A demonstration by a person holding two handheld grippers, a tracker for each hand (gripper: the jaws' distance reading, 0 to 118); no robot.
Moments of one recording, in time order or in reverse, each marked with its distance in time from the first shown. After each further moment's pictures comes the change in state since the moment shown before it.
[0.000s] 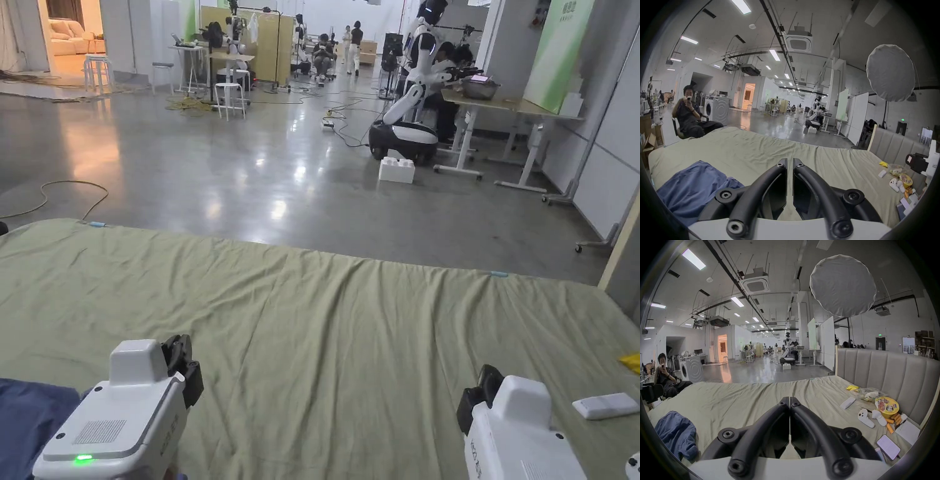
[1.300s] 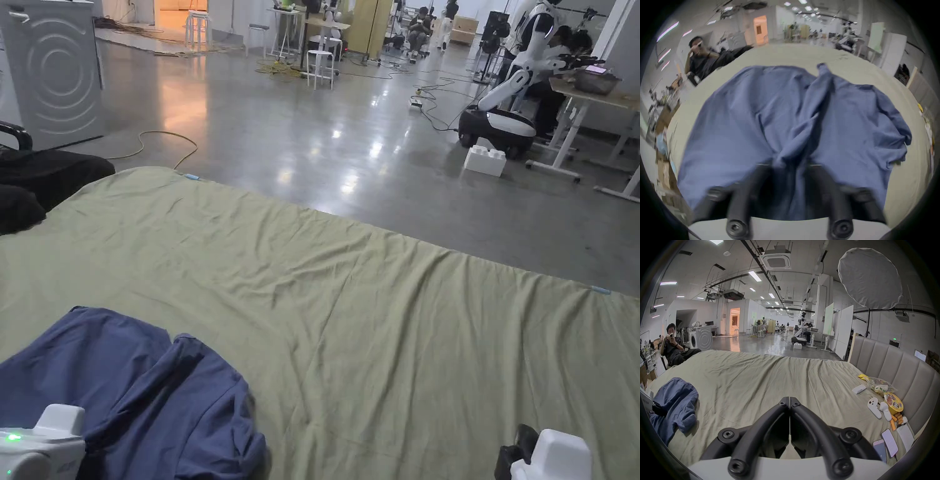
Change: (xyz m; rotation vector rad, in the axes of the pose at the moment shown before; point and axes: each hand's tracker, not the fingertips) left arm -0.257 -0.152 -0.023 -0.764 0.211 -0.079; right arm -0.058 -0.051 -0.006 -0.207 0.113 0.169
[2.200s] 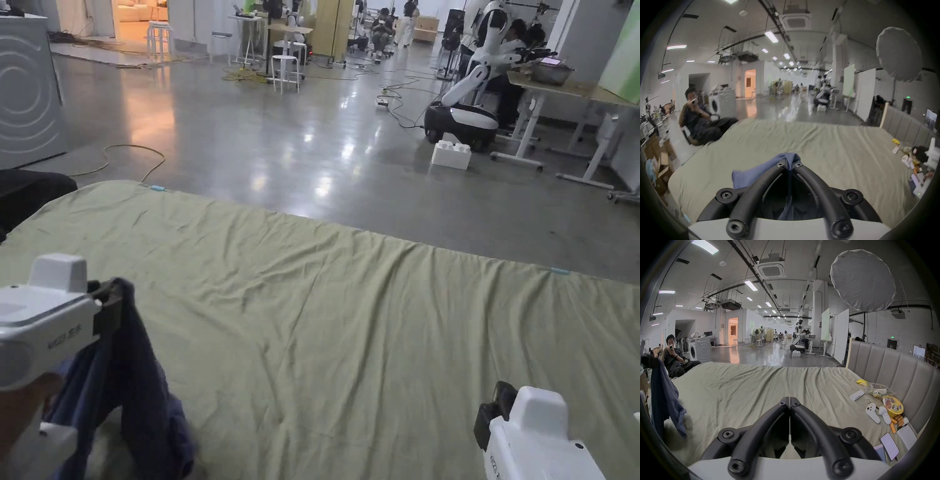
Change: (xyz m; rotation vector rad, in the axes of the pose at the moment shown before) left arm 0.079 0.153 0.196 0.594 -0.144 -0.038; right arm 0.027 0.023 0.012 0.078 -0.007 -0.063
